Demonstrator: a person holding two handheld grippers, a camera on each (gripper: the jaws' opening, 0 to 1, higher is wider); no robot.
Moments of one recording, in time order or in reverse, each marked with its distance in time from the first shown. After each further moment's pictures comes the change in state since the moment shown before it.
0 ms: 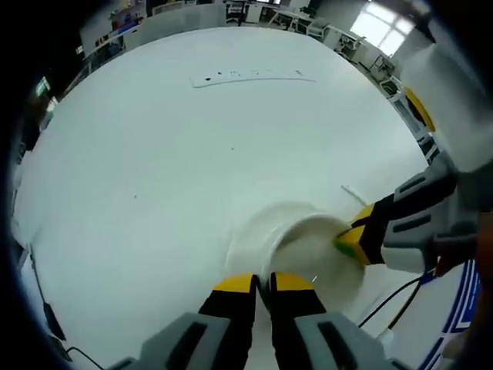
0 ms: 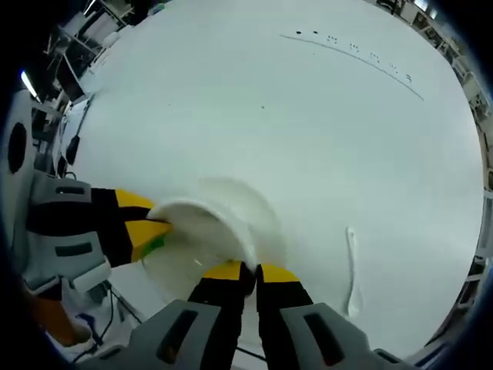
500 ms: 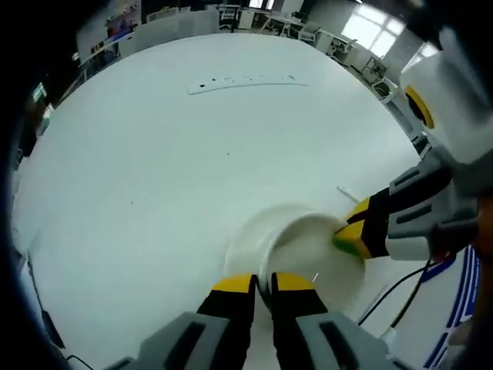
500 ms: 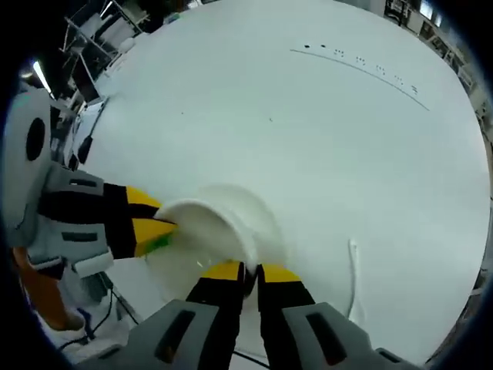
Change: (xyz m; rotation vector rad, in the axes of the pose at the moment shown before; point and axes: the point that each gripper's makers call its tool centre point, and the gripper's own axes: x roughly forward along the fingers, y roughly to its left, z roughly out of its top) left arm 0.000 0.000 -0.001 0.044 -0.058 -0.033; right arm -0.002 0.006 0.000 -0.073 -0.140 0.080
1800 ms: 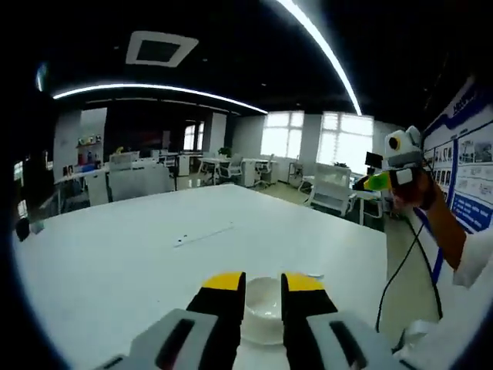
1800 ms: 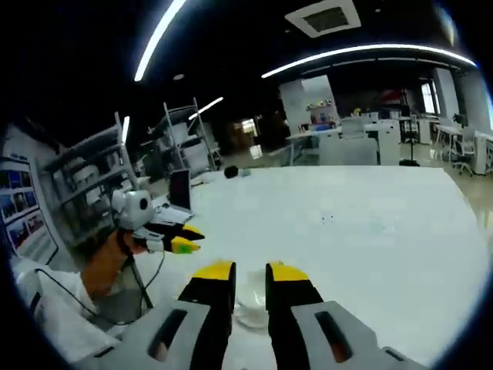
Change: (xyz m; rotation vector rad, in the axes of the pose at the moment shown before) left arm -0.166 -0.011 -0.004 0.385 -0.854 -0.213; right arm -0.250 0.044 -0.056 -0.226 -0.977 0.166
